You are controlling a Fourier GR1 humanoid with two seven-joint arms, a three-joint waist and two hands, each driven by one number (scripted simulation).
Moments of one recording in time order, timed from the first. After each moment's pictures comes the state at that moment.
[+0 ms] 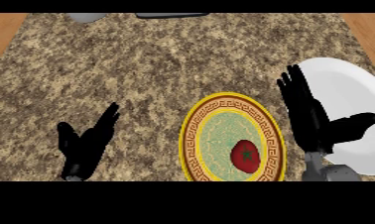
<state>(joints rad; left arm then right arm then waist) 0.05 0.34 -0.34 -1.45 0.42 0.16 0.13 -0.07 -0.23 0.19 -1.58 -0.43 -0.26 0.00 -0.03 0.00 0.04</state>
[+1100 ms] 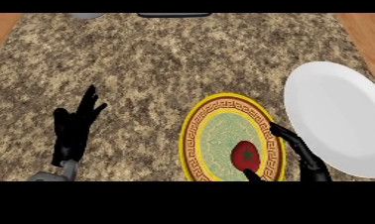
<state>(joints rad) -0.03 0.37 -0.28 -1.44 0.24 0.38 0.14 0.29 -0.31 0.42 -1.79 0.05 -0.49 -0.33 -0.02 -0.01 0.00</state>
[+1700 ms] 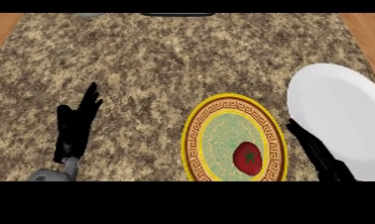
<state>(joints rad) -0.05 0.36 -0.28 -1.44 0.21 0.38 0.16 0.30 -0.60 0.47 -1.99 0.47 -0.38 0.19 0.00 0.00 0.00</state>
